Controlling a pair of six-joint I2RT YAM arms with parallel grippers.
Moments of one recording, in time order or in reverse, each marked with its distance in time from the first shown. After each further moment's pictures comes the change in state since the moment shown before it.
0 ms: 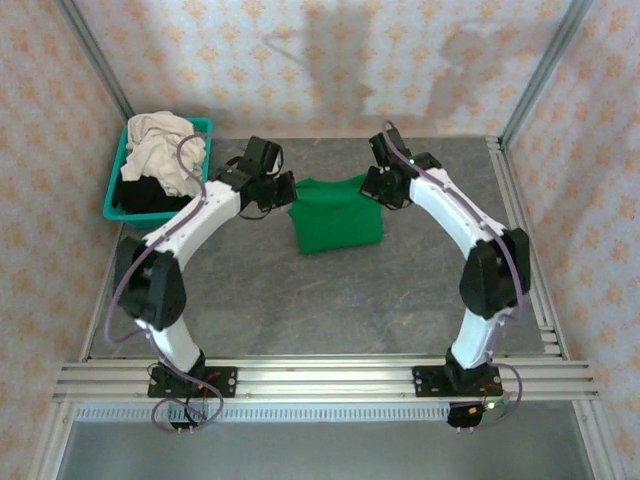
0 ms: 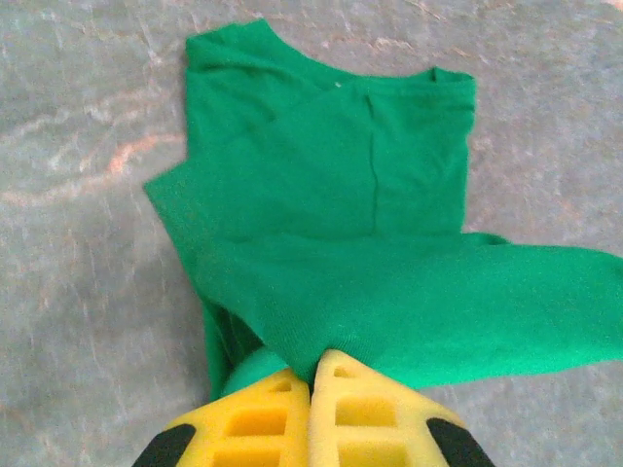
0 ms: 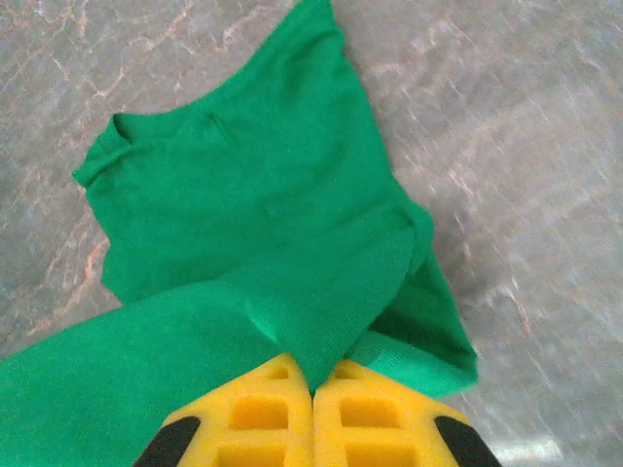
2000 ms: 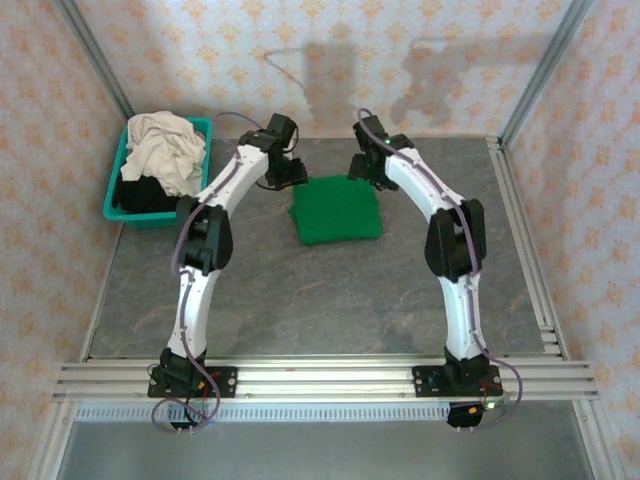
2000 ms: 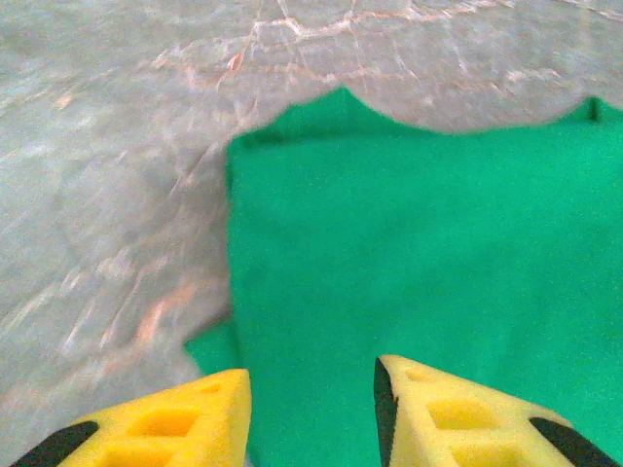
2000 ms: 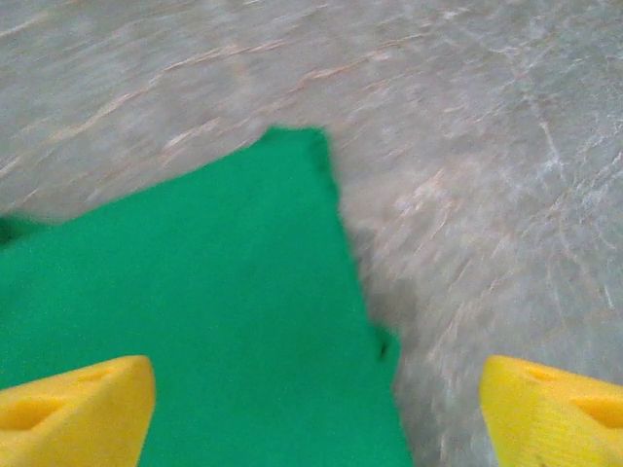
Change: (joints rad) left arm 0.059 0.493 0.610 -0.327 -0.012 0.164; right arm 0.032 0.290 0.294 -0.037 0.204 -0.176
